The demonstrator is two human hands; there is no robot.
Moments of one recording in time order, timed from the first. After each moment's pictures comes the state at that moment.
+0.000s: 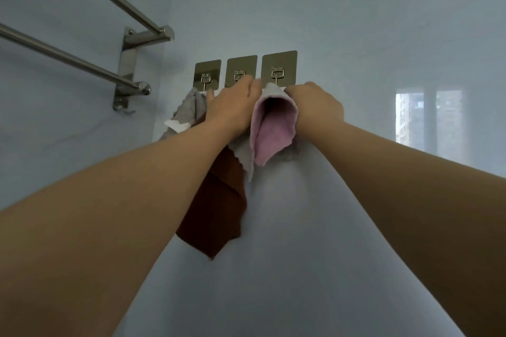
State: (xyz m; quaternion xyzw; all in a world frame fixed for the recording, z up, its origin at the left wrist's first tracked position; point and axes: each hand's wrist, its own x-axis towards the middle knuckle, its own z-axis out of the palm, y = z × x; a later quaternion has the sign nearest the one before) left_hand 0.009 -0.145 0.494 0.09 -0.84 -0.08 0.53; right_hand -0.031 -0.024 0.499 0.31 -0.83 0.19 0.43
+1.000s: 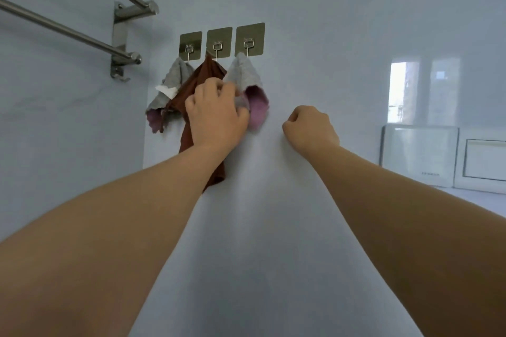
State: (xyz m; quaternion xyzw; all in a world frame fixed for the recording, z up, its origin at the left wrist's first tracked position) left_hand 0.041 -0.079 0.399 0.15 -0.76 -0.01 0.64; right_hand -0.019 0.059 0.407 0.29 -0.83 0.38 0.28
